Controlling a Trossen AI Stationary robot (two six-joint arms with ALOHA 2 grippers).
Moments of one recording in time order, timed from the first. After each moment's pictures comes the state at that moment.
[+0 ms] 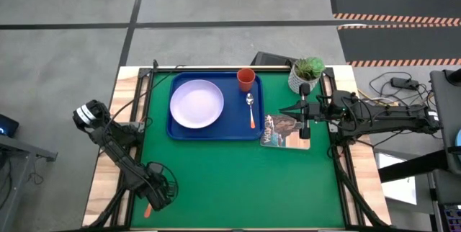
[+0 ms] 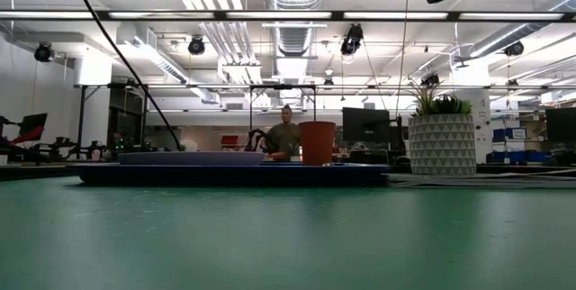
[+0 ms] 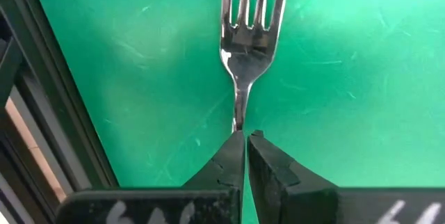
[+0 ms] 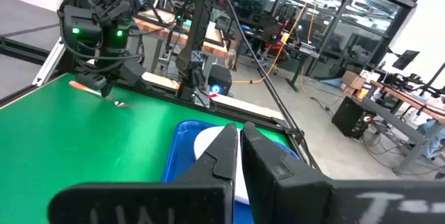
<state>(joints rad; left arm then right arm) -0.91 1.56 0.88 -0.85 0.14 -2.32 -0.09 0.69 0.51 0.15 -0.09 -0.34</state>
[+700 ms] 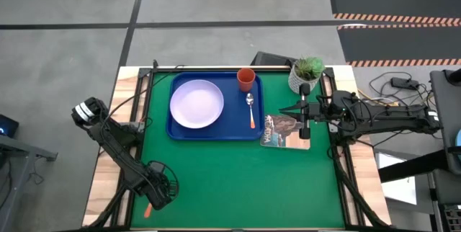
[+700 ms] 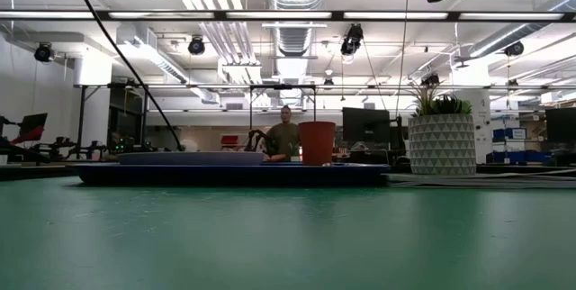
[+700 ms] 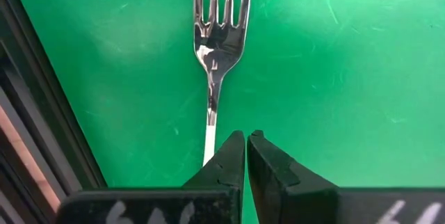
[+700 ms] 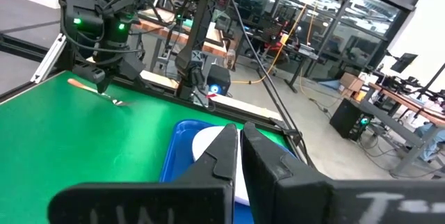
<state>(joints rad) -0.89 1.52 0.89 -0.84 0.11 -2.32 -0.09 0.69 0.51 0.15 -0.09 -0.36</state>
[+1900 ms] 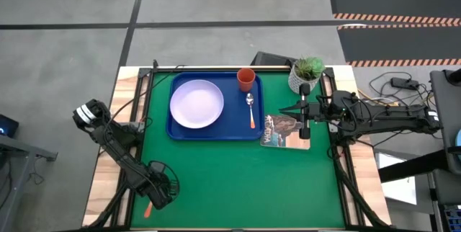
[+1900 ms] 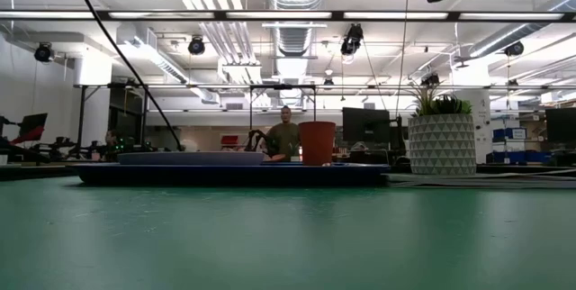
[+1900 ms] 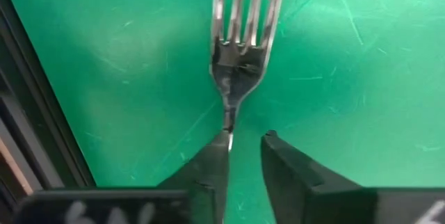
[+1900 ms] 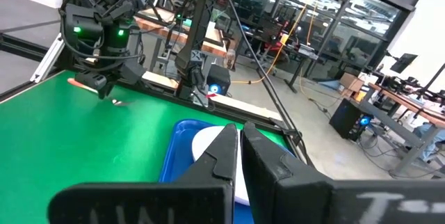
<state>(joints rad) -0.89 1.56 0.86 -0.82 0.11 -2.32 -0.09 0.69 0.51 0.15 -0.09 -0.36</state>
